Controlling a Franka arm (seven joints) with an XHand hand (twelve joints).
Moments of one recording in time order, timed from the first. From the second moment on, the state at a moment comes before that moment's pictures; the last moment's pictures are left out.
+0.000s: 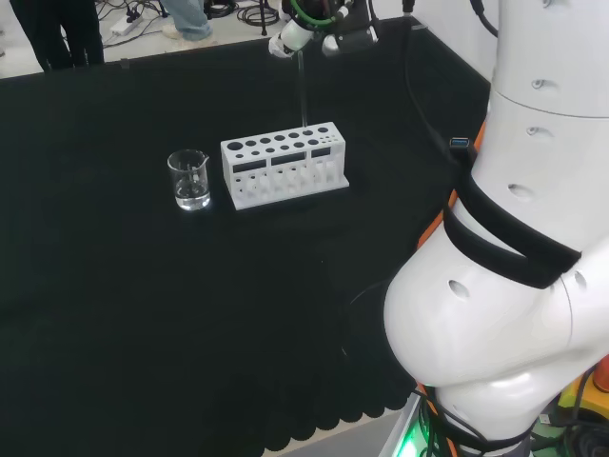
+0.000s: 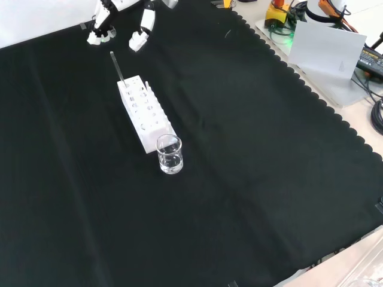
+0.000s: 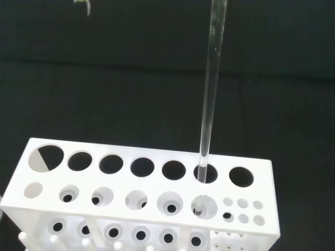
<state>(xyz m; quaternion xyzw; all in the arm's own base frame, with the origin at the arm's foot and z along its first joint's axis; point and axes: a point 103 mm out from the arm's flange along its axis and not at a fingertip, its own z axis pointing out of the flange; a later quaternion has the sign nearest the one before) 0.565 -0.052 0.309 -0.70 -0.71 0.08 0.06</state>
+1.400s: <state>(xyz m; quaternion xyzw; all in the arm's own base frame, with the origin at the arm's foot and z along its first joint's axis) 0.588 -0.077 0.259 -0.69 -0.71 0.10 0.08</state>
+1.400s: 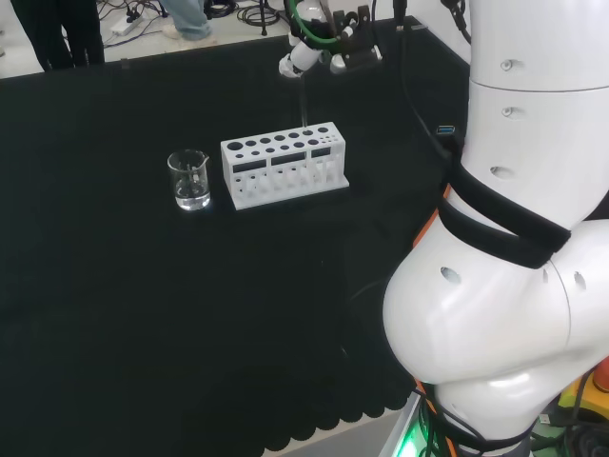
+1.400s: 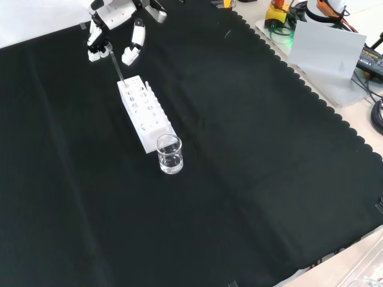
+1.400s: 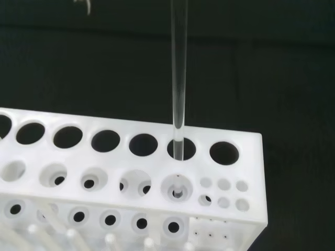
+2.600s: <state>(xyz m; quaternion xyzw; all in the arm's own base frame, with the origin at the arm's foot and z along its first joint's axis) 0.590 -0.073 0.240 -0.69 -0.71 0.10 0.06</state>
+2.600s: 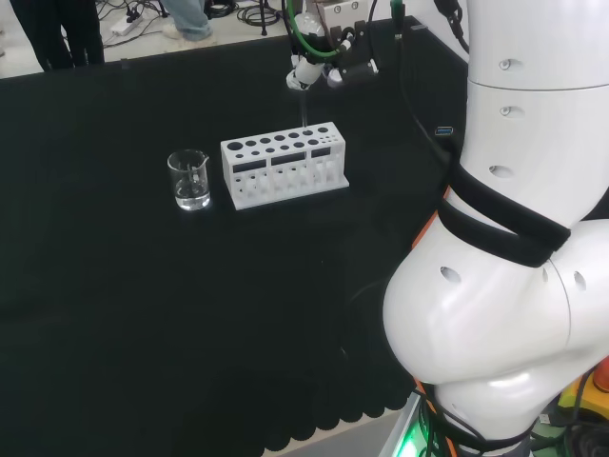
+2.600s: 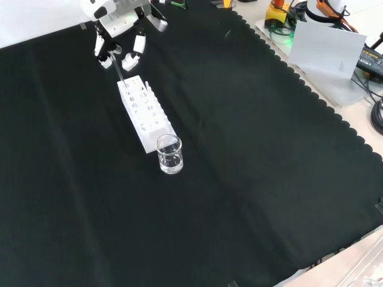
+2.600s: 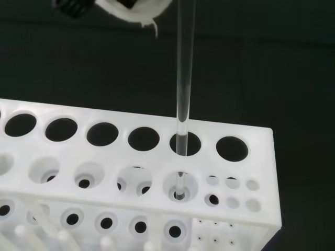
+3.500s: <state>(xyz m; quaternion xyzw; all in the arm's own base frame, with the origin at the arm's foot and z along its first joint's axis) 0.597 -0.067 0.233 -0.70 -0.71 0.09 0.02</state>
